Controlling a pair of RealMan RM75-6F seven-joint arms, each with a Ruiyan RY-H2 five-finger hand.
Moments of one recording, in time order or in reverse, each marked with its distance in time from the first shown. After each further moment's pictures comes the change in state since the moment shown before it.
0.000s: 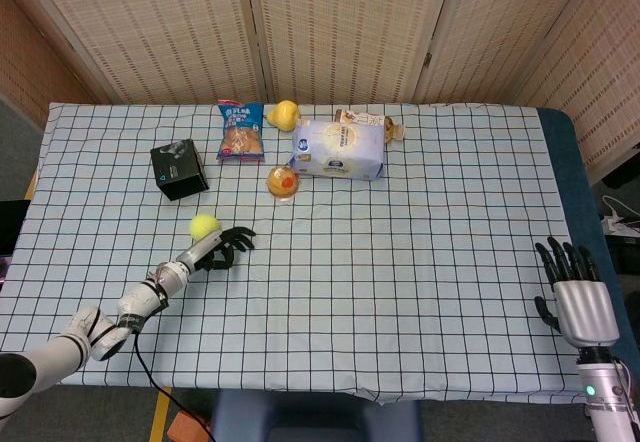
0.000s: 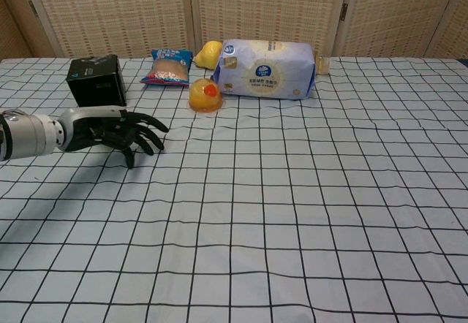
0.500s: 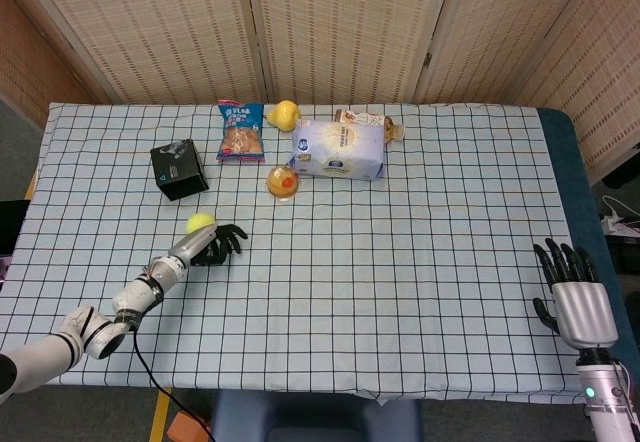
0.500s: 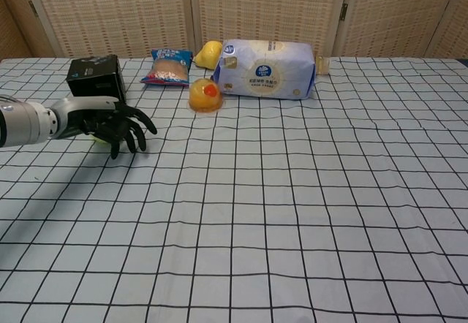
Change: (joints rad) left arm 0.003 0.062 -0.063 -0.102 -0.130 -0.077 0.329; right arm -0.001 0.004 -0.005 -0.005 -0.009 0.002 0.003
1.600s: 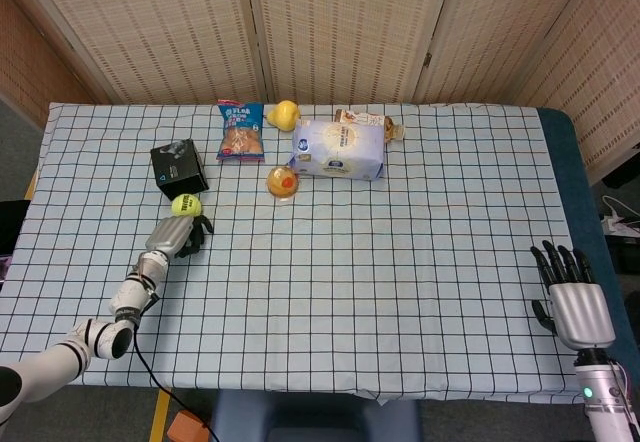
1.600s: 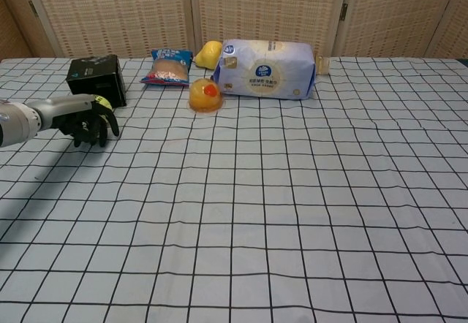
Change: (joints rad) left arm 0.083 -0.075 -0.136 0.075 -0.312 0.001 0.738; right arm 0.003 -0.004 -0.008 0.003 0.002 -0.015 -0.015
